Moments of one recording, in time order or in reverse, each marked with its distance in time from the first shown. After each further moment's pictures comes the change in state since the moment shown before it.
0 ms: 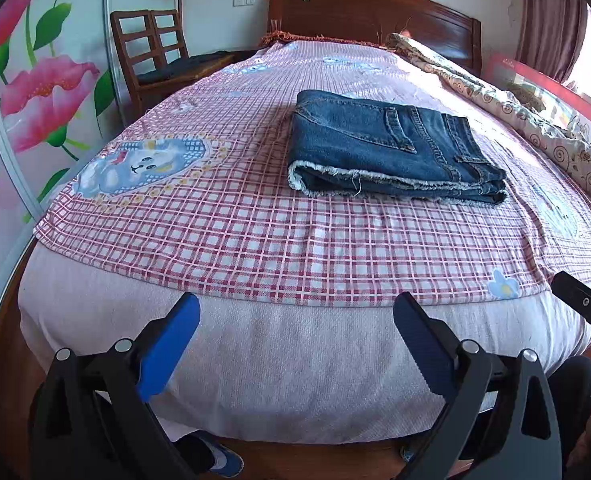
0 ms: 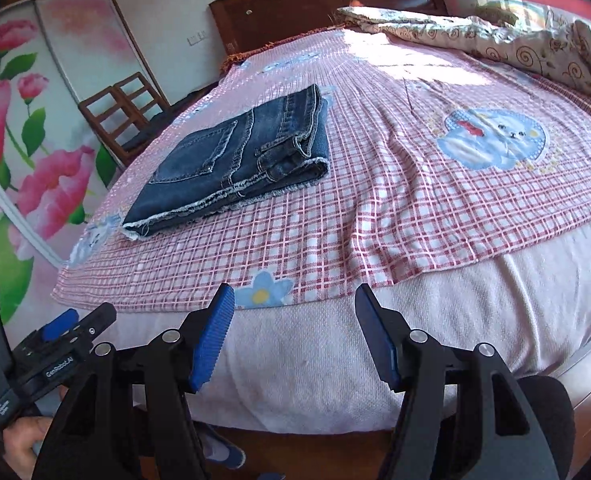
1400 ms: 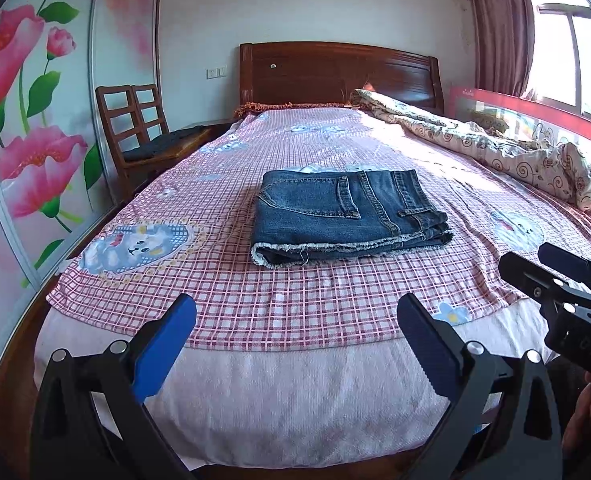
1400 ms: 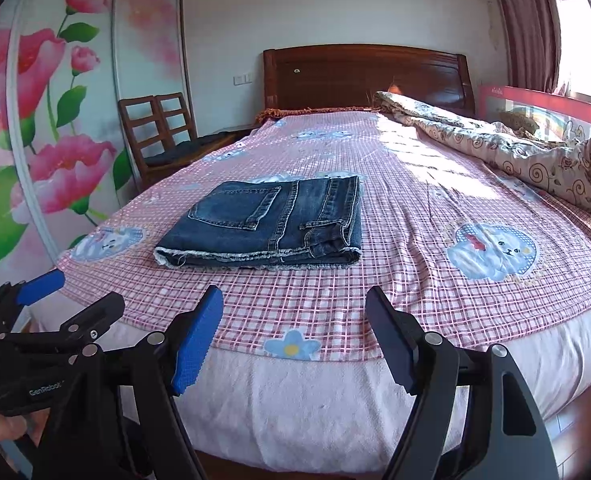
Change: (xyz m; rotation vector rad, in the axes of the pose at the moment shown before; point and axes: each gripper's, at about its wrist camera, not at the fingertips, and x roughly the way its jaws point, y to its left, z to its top) left arm -0.055 -0.027 0.002 0.111 -0.261 -0.032; right arm -0.043 0.043 0.001 -0.216 -0.230 -0.037
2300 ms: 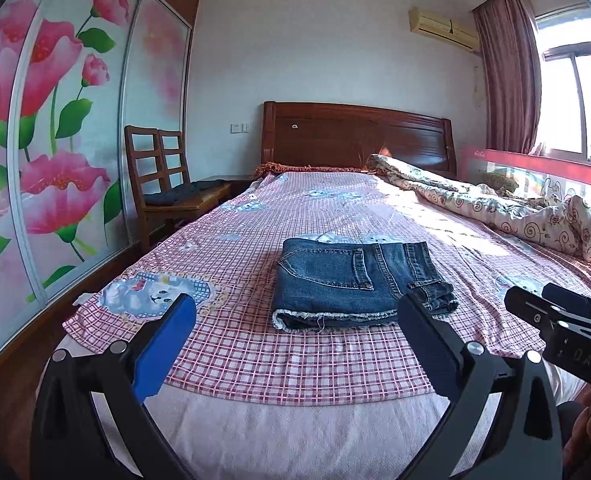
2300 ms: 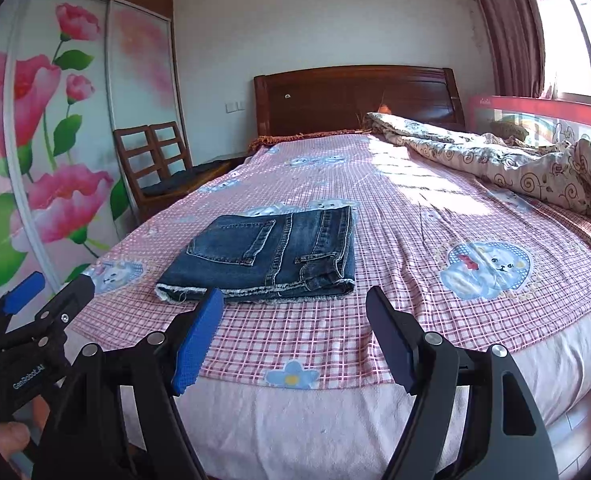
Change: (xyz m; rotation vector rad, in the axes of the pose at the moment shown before) left arm -0.021 0.012 0.012 -0.075 -0.212 0.055; right arm -0.009 -0.004 0.012 0.041 -0.080 -0.002
